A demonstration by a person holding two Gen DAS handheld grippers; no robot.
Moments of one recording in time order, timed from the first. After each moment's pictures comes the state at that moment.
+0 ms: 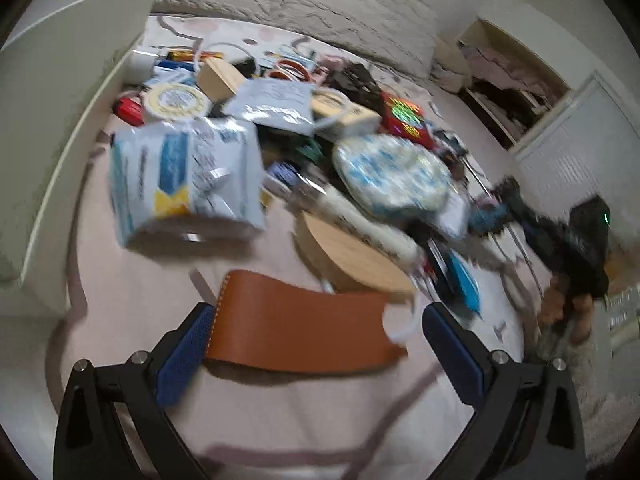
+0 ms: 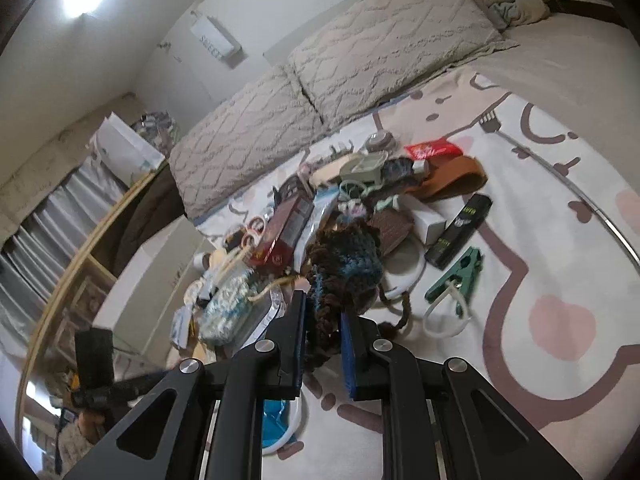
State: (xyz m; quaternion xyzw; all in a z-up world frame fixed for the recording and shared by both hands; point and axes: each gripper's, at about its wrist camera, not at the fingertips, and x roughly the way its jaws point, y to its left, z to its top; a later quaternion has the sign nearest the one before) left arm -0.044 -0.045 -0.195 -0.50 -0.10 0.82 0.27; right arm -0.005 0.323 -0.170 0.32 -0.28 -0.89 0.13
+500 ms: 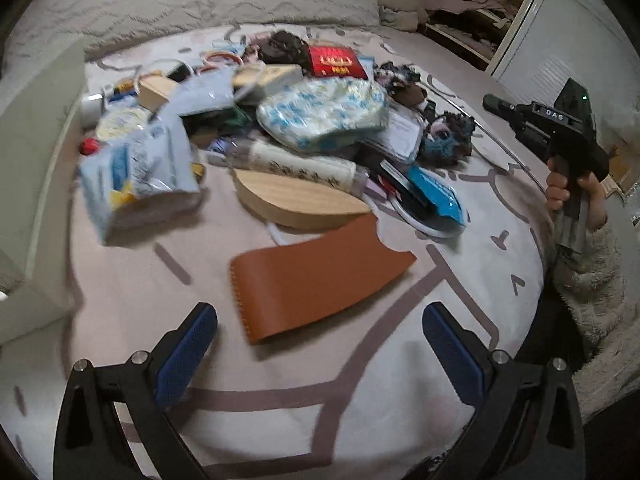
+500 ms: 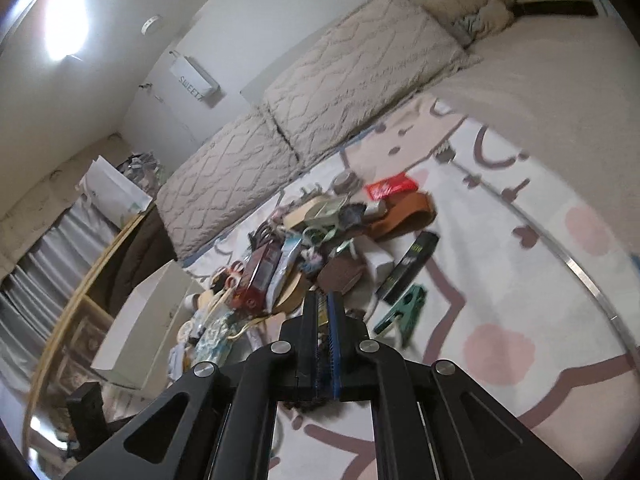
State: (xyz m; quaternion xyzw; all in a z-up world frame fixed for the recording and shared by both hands) left arm -0.006 -0.009 -0.180 -0.49 0.05 0.82 0.31; right arm 0.000 0.361 -0.168 0.29 -0.32 -0.90 0.09
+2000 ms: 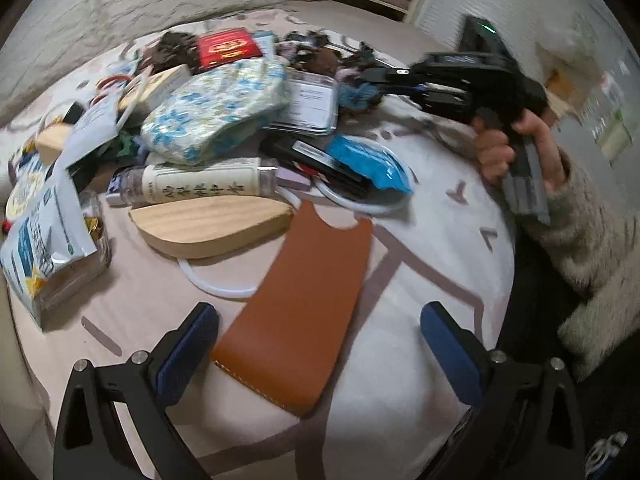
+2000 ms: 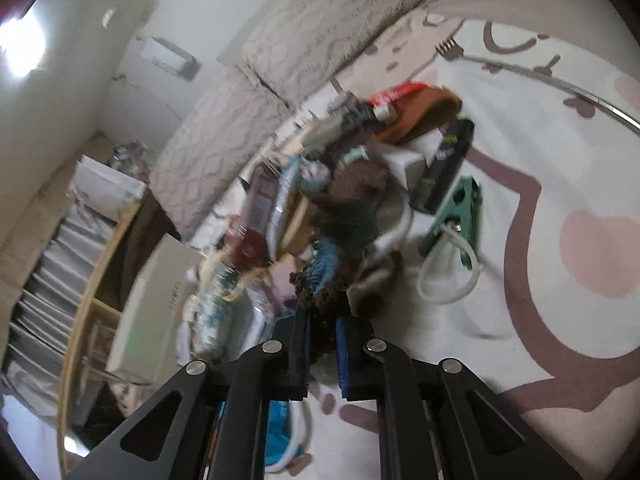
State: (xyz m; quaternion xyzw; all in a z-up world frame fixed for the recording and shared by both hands) left arm -0.018 0.028 -0.199 -0.49 0.11 0.75 0.42; right arm -0.016 0.323 -0.210 0.34 -0.39 -0.85 0.11
